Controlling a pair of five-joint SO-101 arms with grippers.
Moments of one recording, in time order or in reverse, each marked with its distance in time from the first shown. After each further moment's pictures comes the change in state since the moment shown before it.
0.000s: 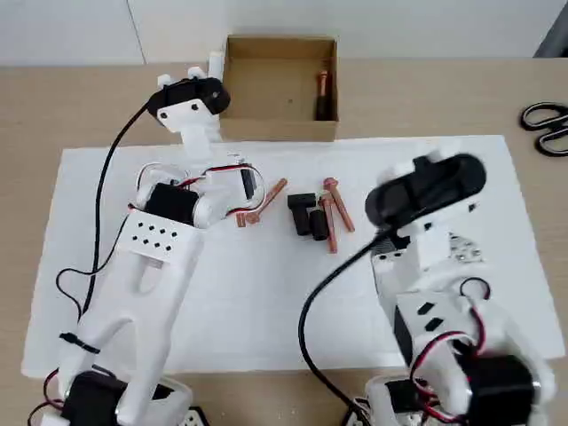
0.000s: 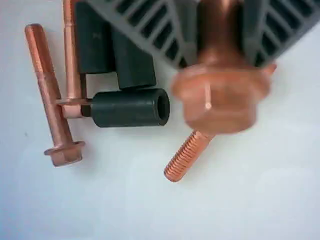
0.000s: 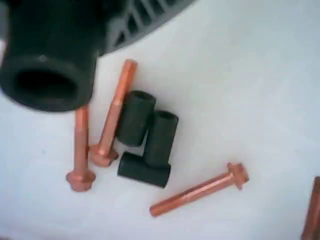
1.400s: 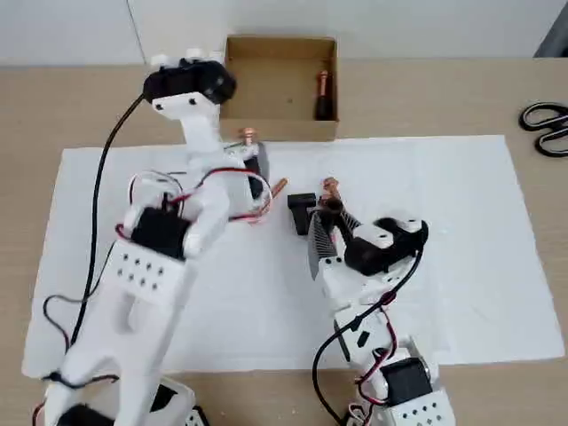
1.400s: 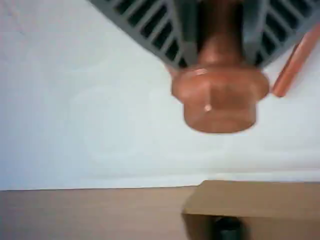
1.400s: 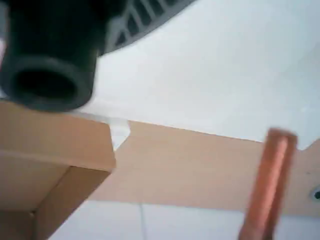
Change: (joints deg) left arm 6.1 -13.8 0.0 -4.7 -3.3; right arm -13.1 -35.3 69.3 -60.7 -20.5
